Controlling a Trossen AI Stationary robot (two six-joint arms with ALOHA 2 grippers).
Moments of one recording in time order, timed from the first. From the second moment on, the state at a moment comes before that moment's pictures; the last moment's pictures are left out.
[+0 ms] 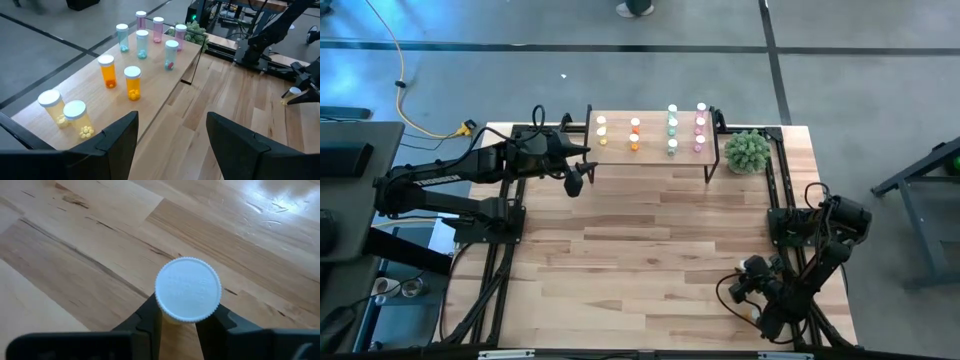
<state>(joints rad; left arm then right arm) 0.33 0.93 0.93 -0.44 -0.22 -0.17 1.13 1.80 0.87 -1.01 0.59 2.24</state>
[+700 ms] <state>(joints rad) 0.33 0.93 0.93 -0.44 0.04 -0.17 0.85 1.50 0.92 -0.60 0.78 1.69</state>
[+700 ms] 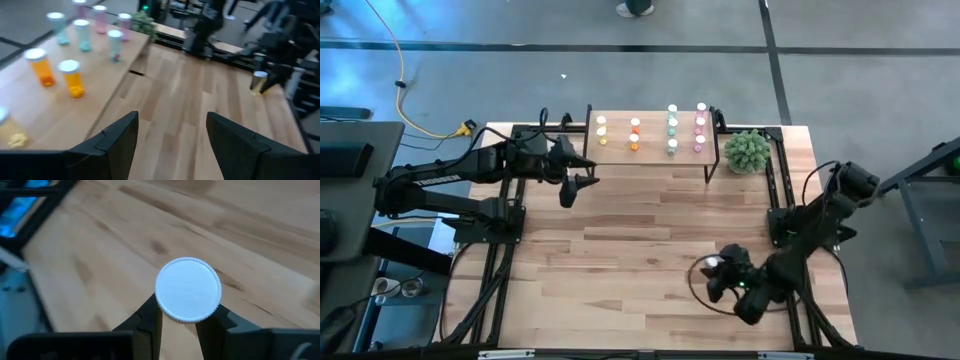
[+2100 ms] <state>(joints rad) 0.21 0.97 1.02 -0.47 0.30 -0.18 0.20 1.49 1.26 -0.30 0.06 0.73</state>
